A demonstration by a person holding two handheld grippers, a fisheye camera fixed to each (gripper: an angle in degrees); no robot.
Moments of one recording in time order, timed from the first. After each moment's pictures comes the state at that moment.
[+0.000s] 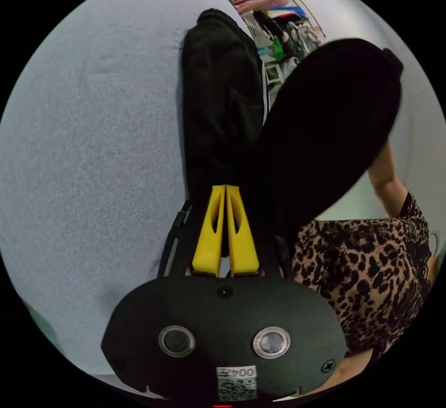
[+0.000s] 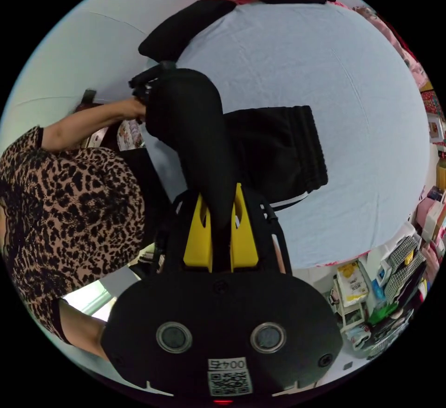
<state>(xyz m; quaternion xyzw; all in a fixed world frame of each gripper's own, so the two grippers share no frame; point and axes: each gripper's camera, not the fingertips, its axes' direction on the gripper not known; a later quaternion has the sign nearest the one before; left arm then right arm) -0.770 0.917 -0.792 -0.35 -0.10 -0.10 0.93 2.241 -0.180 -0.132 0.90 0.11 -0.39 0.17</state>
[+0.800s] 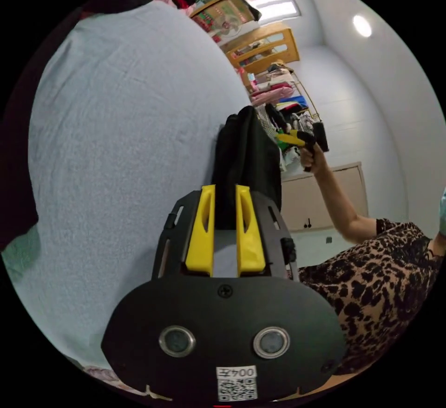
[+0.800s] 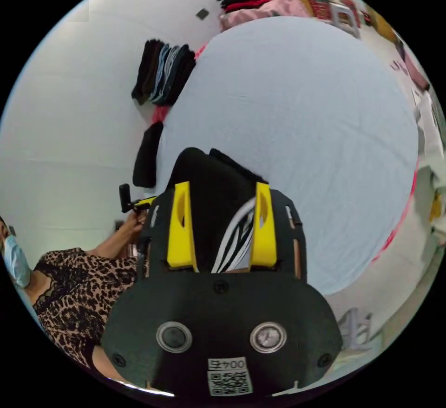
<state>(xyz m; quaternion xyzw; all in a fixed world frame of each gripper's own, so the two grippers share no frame) -0.791 0.892 -0.891 -0.05 -0.15 -0.15 0.98 2.404 -0.274 -0.300 0.84 -0.26 -0.48 0.03</state>
